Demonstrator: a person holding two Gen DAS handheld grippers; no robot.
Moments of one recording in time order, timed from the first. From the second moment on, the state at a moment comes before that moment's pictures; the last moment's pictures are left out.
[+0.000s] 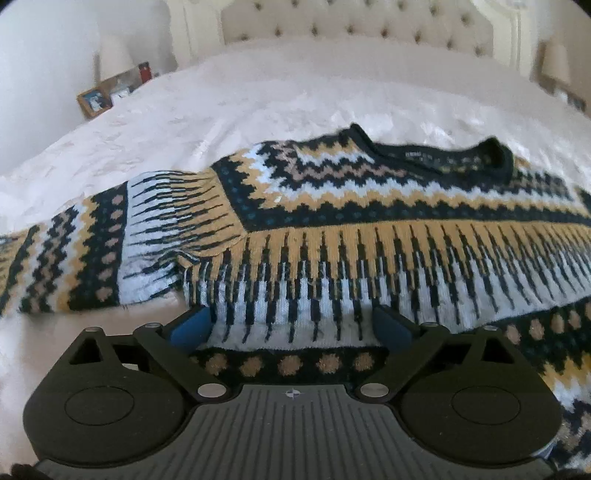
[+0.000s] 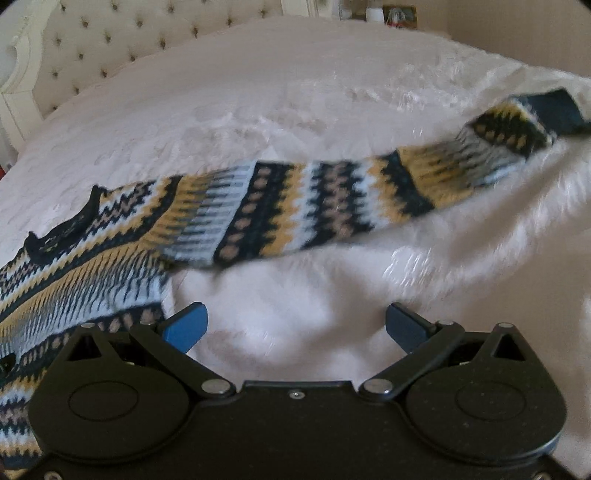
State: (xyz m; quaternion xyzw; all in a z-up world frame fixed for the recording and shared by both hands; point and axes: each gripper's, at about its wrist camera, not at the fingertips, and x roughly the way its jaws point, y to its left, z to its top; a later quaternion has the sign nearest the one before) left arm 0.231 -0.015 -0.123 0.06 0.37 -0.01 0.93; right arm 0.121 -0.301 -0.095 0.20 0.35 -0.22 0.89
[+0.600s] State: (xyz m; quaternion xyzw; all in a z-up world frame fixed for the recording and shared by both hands) left arm 0.225 -0.018 -0.126 0.06 0.34 0.00 0.94; right arm 0.099 -0.440 -0.072 0.28 0.30 -0.33 0.85
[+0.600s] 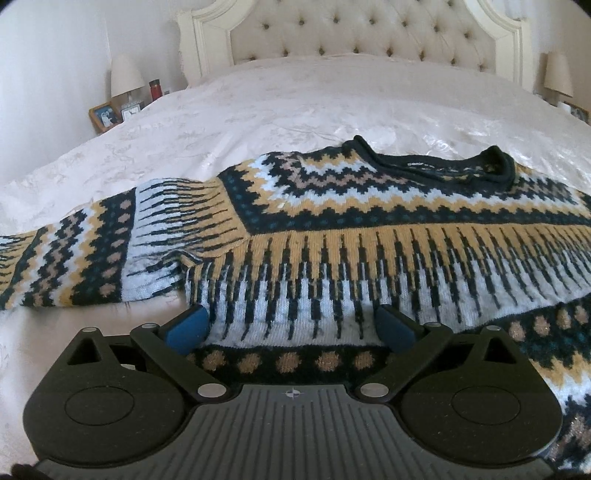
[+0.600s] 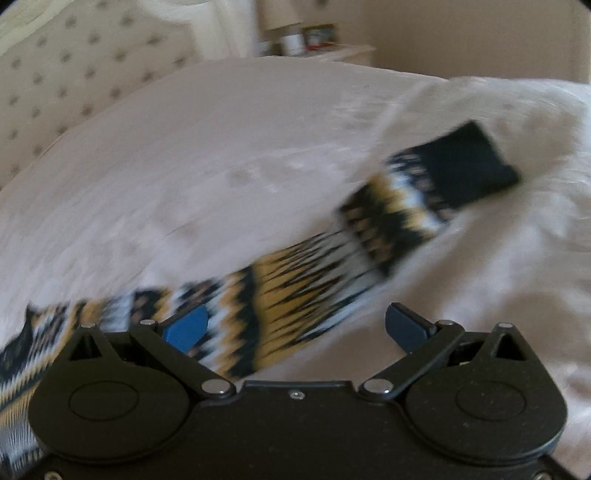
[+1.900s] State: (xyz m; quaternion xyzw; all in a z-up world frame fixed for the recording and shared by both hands) left arm 0.225 -0.016 -0.127 0.04 0.34 0.00 0.94; right arm 0.174 -0.387 0.040 0.23 0.22 -0.18 0.93
